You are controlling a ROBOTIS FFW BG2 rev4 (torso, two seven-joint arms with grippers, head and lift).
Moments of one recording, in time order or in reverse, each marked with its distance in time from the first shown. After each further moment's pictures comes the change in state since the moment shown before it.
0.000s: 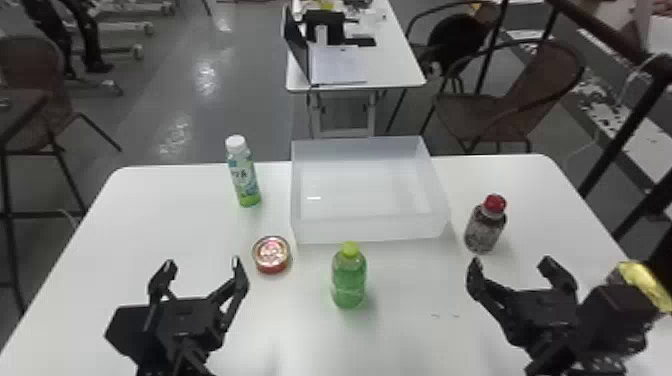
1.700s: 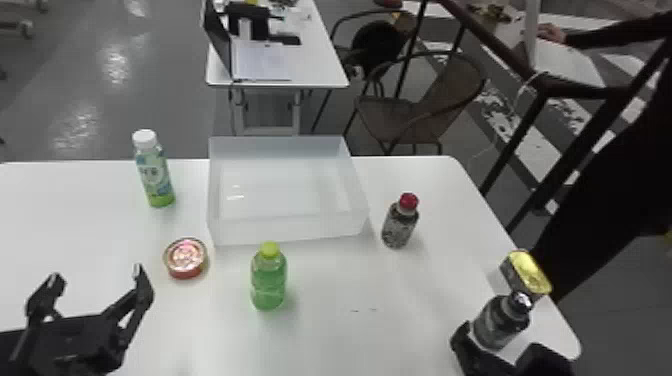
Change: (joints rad) left arm 0.010 -0.008 0.007 -0.001 0.008 -0.005 0.002; right arm 0.068 -0.244 0.151 0.232 -0.290 -0.204 -0.808
